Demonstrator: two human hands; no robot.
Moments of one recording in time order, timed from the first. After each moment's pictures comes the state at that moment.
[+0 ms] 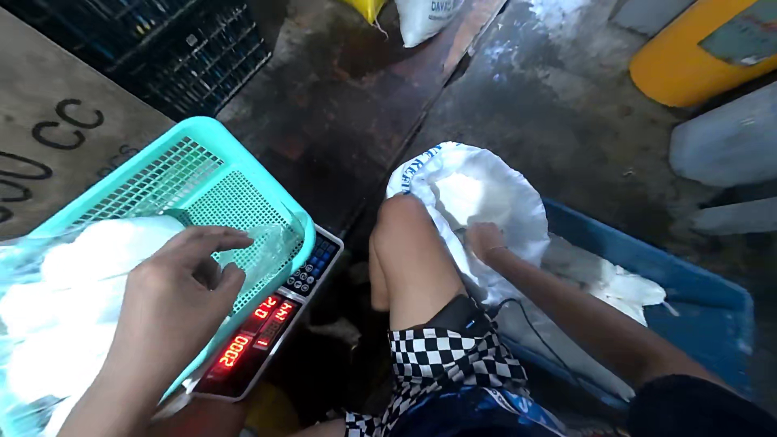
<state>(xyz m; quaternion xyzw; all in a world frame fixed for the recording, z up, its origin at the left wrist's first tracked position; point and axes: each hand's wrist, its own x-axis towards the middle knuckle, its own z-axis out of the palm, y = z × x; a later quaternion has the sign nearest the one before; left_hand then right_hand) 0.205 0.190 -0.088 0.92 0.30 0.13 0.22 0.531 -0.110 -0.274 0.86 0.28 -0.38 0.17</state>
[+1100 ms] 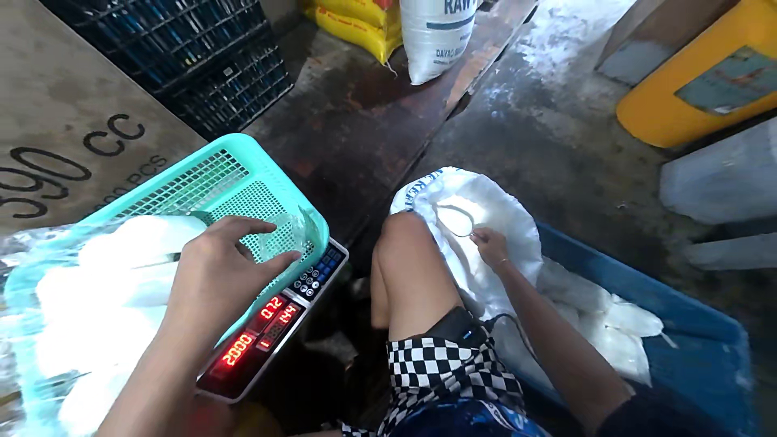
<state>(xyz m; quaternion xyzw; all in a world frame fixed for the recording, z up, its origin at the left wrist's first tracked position) 0.223 0.175 -0.074 0.90 0.35 0.13 0.23 0.562 -0.145 -0.312 0.92 0.15 -0.21 -0.30</state>
